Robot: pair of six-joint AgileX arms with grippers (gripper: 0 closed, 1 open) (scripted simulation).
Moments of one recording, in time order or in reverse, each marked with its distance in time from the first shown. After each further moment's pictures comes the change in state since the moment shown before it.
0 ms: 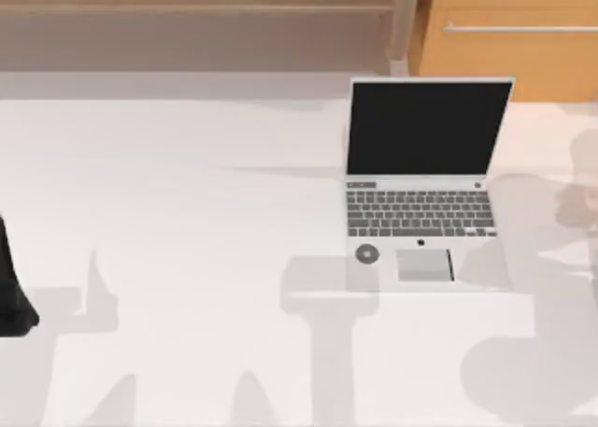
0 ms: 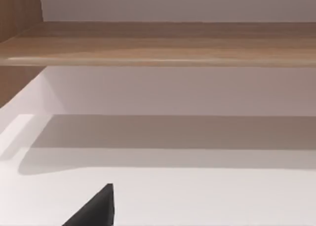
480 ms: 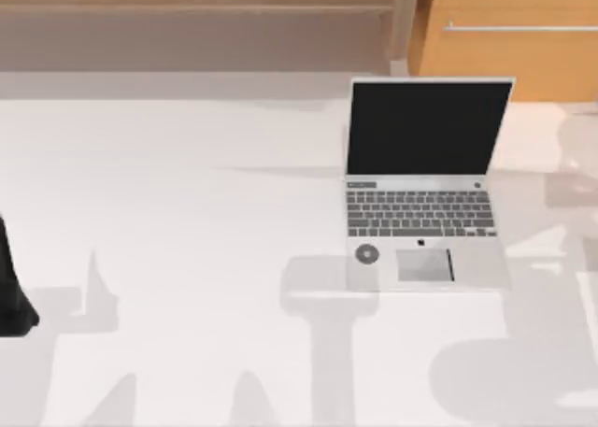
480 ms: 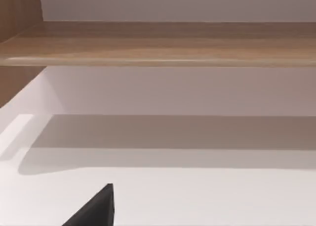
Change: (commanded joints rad) left arm 0.000 0.000 0.000 0.000 0.000 0.000; right arm 0.027 -0.049 0.040 0.039 0.000 0.003
